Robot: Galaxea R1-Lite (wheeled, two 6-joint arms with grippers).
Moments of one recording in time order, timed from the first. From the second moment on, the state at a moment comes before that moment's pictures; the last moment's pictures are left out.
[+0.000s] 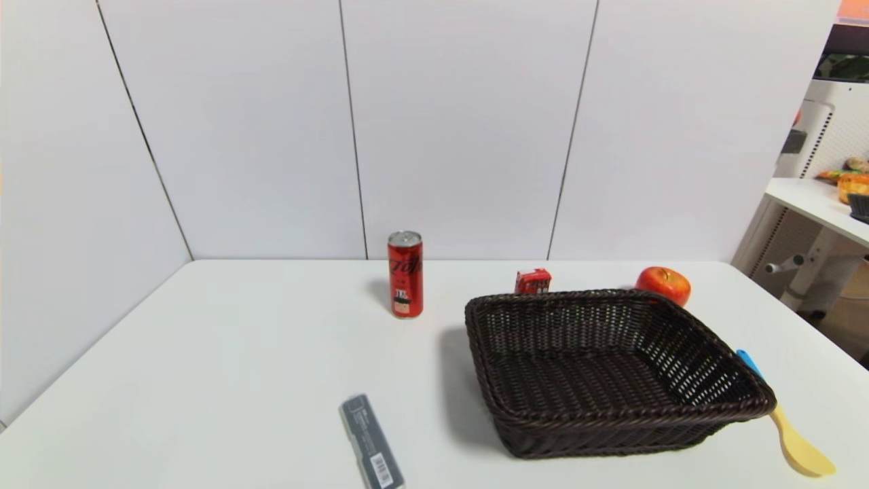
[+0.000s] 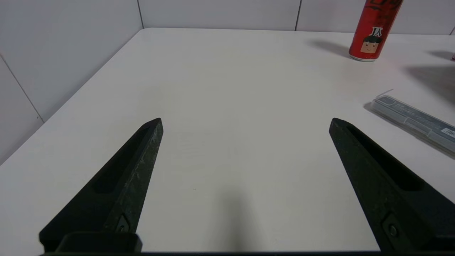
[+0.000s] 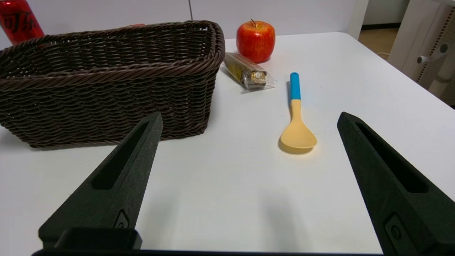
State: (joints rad) left arm 0.00 0.00 0.00 0.00 0.02 -0.04; right arm 0.00 0.00 0.00 0.00 -0.03 0.05
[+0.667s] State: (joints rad) left arm -0.07 0.44 -0.45 0.00 0.01 0.01; right arm 0.00 0.00 0.00 0.00 -0.03 0.05
